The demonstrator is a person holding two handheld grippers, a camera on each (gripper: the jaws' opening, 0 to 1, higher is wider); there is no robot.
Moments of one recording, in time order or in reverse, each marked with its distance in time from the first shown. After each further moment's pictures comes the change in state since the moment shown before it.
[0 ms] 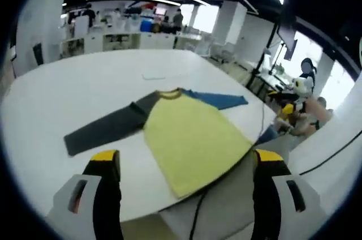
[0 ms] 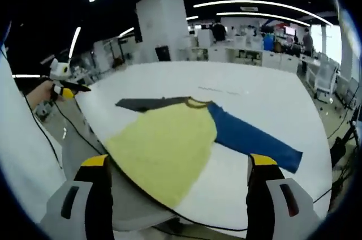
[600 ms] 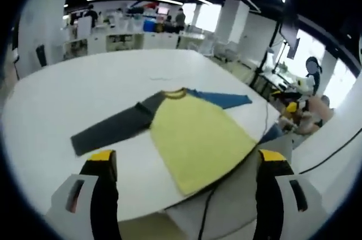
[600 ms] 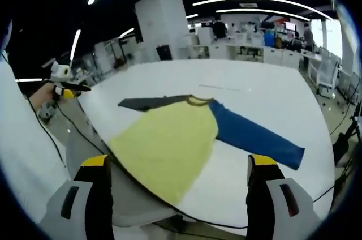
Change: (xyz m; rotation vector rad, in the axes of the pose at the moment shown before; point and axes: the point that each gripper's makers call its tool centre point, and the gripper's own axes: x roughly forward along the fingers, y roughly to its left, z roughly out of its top) left arm -0.004 0.024 -0.001 0.025 -0.004 0.065; right arm 0.001 0.009 -0.003 0.012 0.016 0.040
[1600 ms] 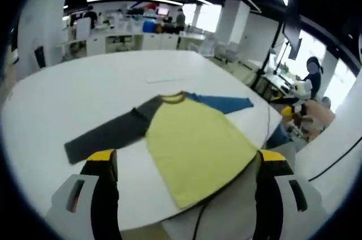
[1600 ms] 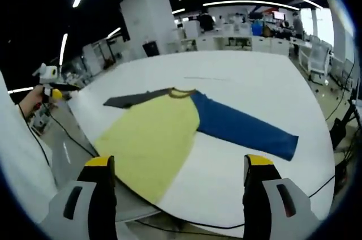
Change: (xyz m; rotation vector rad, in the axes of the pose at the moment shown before) left arm 0.037 -0.017 0.017 -0.022 0.009 -0.030; right arm 0.011 -0.068 -0.025 0.108 0.030 -0.086
